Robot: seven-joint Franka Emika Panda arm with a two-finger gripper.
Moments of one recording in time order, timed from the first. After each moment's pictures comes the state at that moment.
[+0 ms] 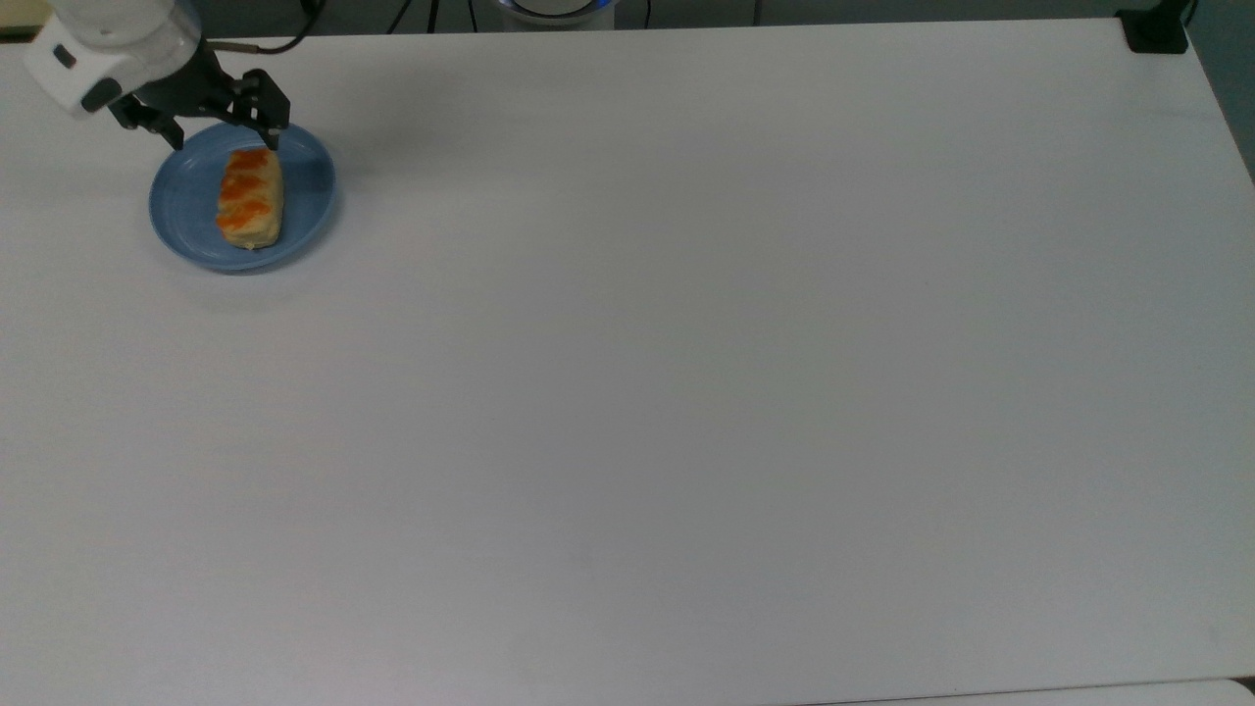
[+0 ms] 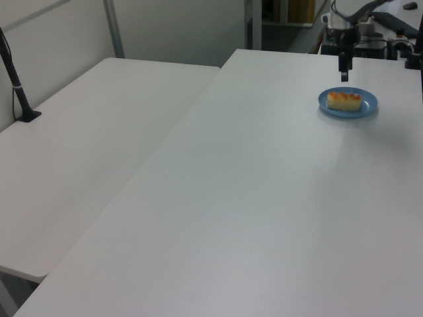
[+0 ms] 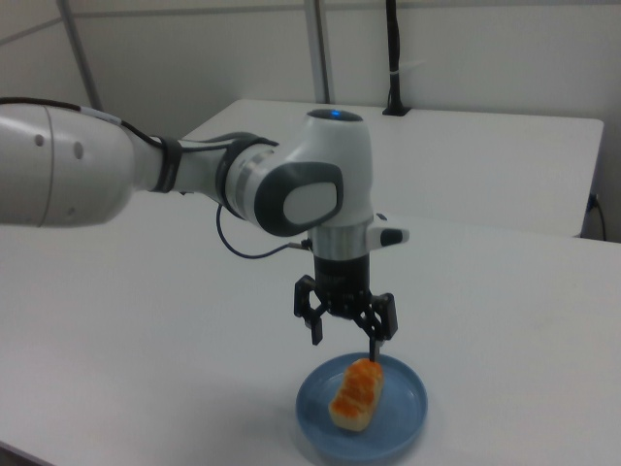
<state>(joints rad) -0.43 0.21 -0.04 -1.83 -0.10 1.92 -0.47</state>
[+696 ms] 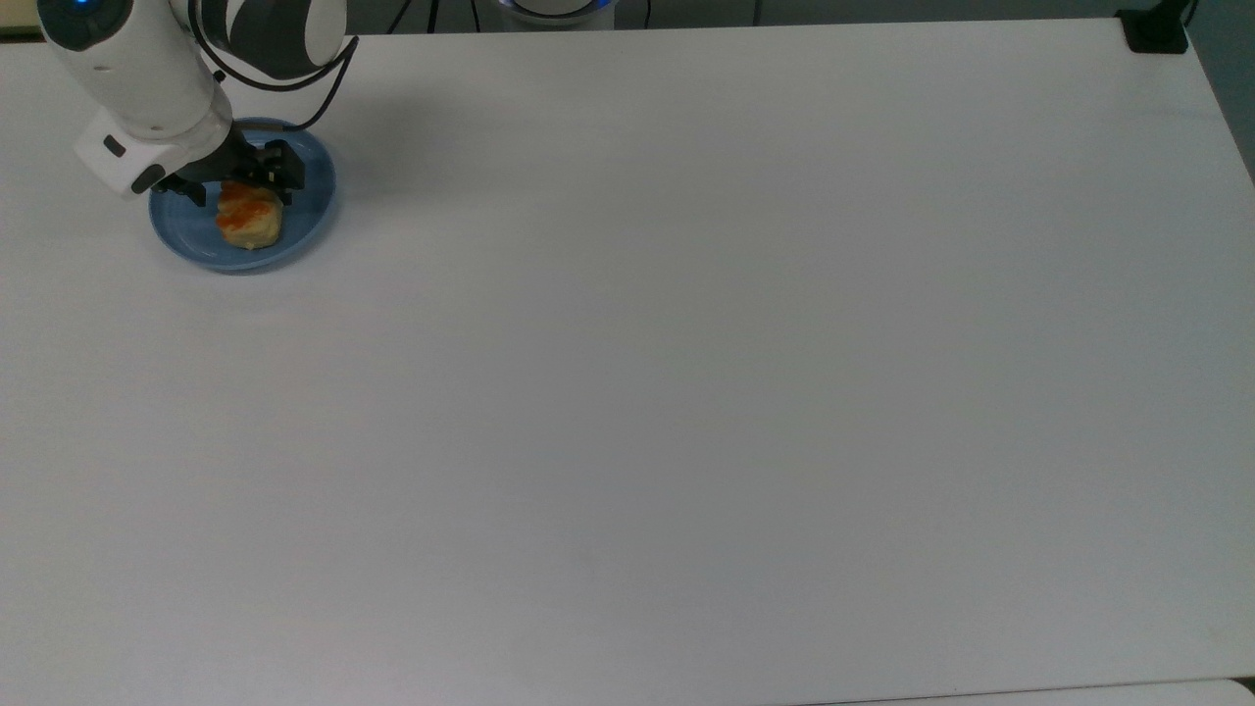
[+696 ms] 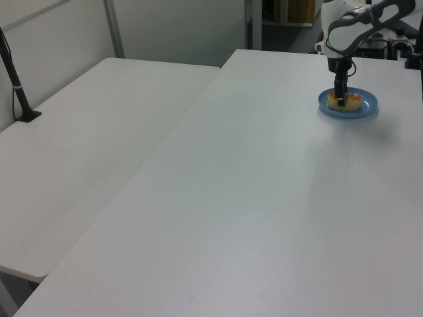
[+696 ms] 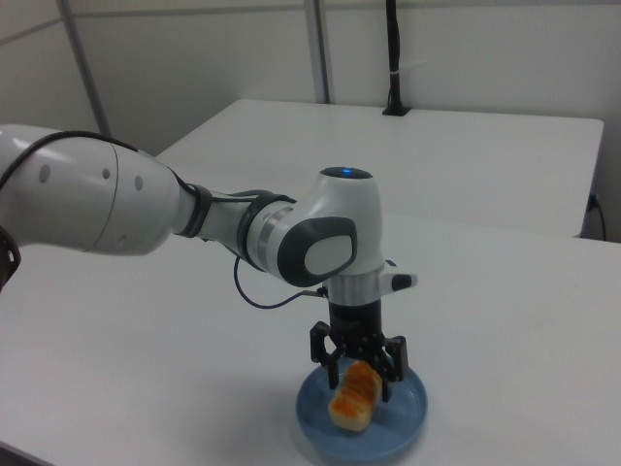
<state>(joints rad) -0.43 0.33 -0.04 -1.88 -0.17 2.08 -0.47</state>
